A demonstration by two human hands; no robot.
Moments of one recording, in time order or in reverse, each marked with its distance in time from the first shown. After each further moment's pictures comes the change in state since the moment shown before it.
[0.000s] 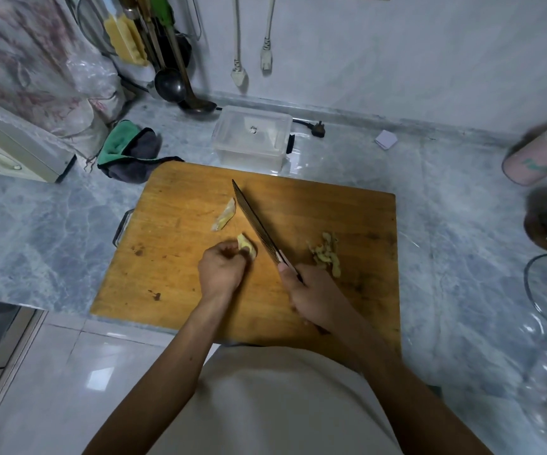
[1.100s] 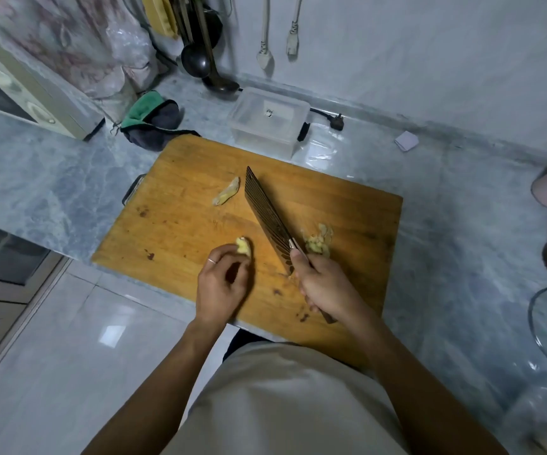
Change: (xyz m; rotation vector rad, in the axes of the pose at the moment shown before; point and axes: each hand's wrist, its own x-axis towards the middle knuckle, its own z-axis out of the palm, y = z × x) left_hand -0.070 -0.058 0.021 0.182 0.221 0.668; right_hand -0.006 0.036 -0.045 0.072 -0.117 0.003
